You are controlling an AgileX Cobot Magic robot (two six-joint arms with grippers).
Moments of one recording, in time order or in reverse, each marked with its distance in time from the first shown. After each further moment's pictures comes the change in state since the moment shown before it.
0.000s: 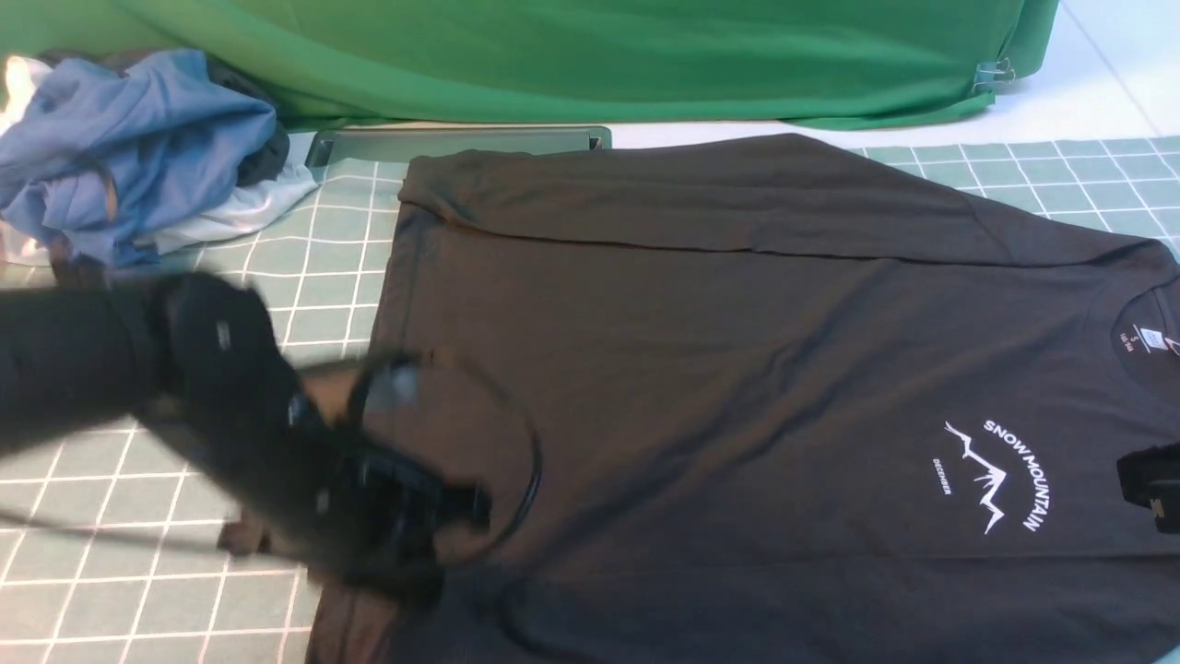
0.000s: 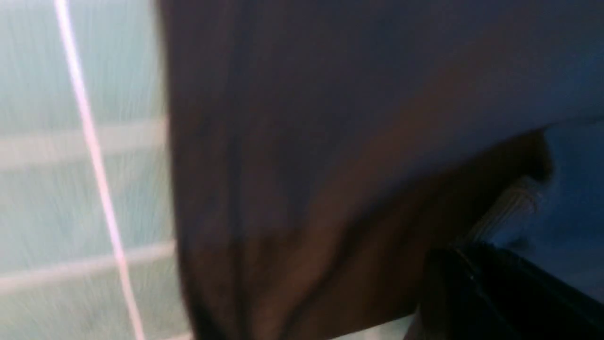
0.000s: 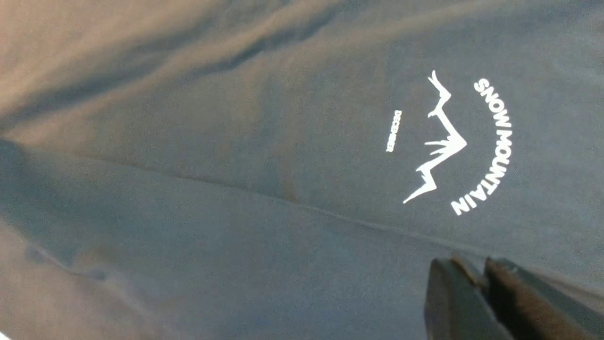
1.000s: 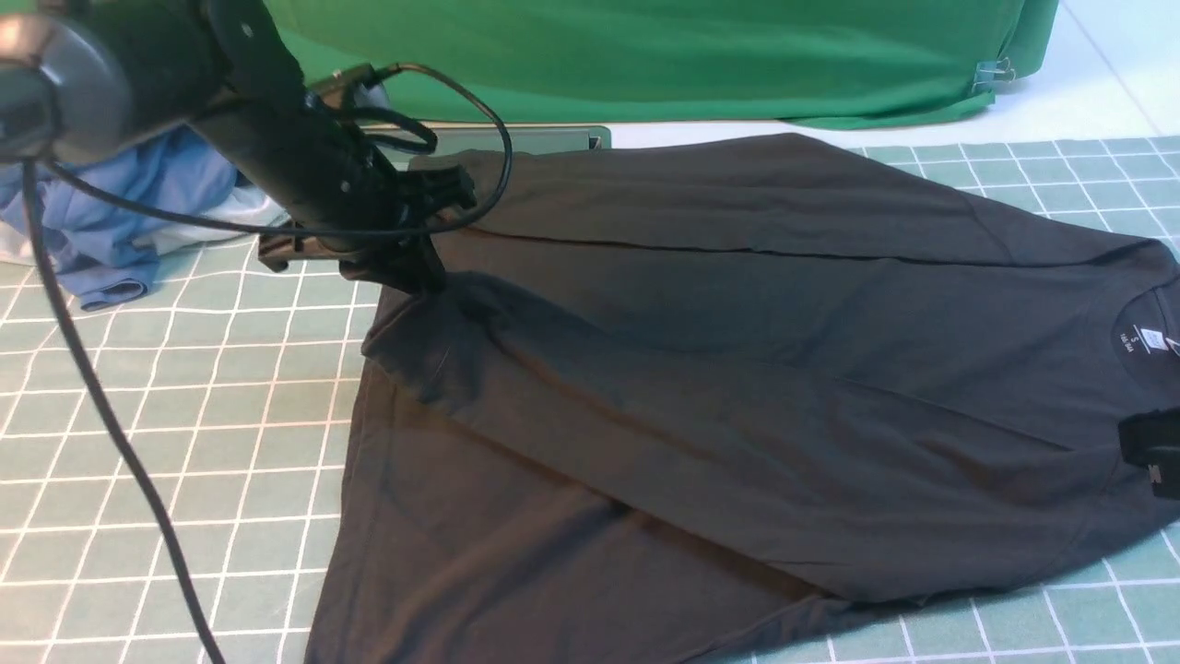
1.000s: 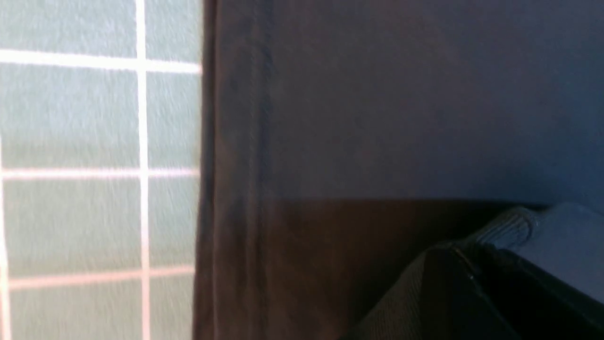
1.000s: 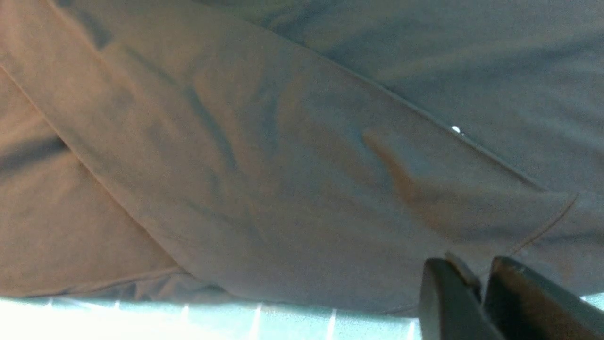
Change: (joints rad) right arm 0.000 0.000 0.000 0.001 -0.086 0.000; left arm 0.219 0.474 -0.627 -0.011 0.000 0.038
